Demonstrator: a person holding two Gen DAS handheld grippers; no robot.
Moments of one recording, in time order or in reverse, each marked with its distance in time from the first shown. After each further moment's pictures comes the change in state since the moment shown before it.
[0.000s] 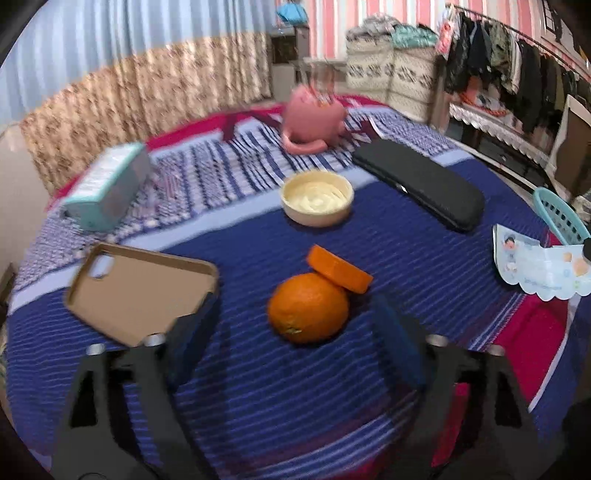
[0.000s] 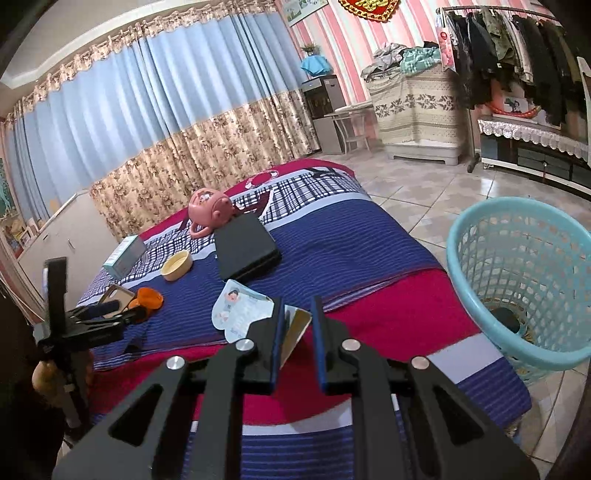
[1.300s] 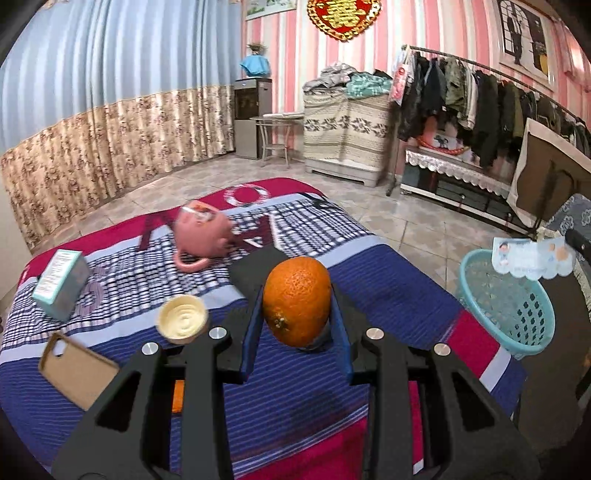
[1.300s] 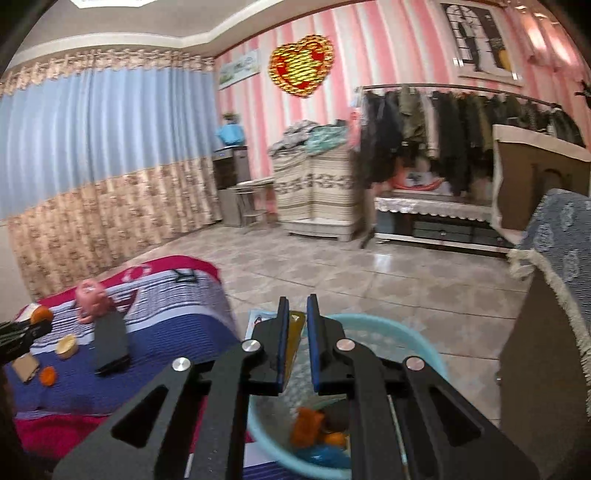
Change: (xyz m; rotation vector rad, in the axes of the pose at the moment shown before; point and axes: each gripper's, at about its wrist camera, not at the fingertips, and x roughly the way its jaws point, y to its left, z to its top) left arm -0.058 -0.121 0.071 0.049 -0.242 -0.100; right arm -0.098 -0.114 0.084 -0.016 -0.295 -0.435
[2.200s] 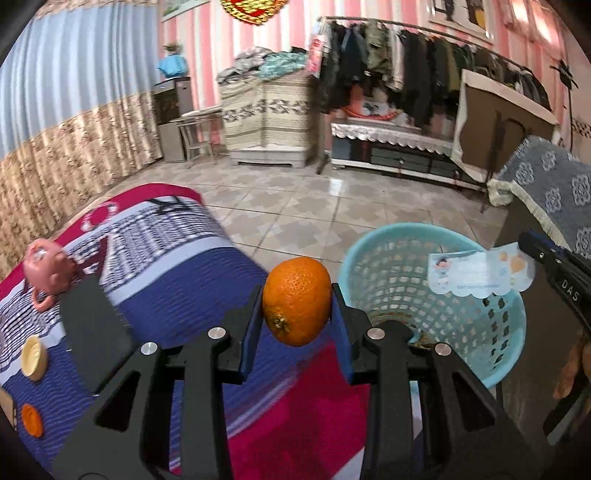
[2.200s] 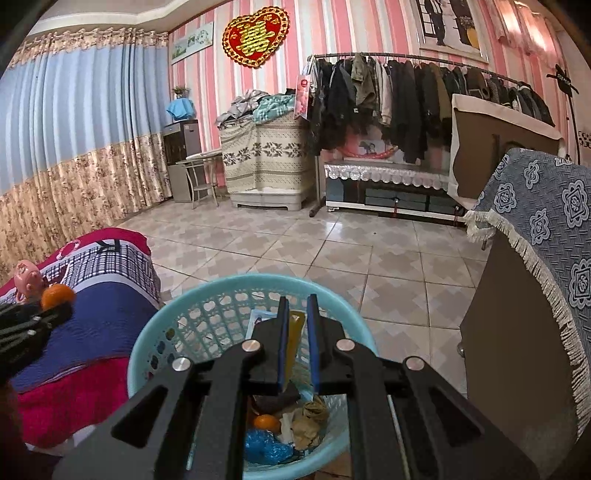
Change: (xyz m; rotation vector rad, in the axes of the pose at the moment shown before) left arm 0.078 -0.194 -0.001 0.192 0.050 -0.194; right arm 0.041 -0.070 -0.032 0.028 0.109 -0.169
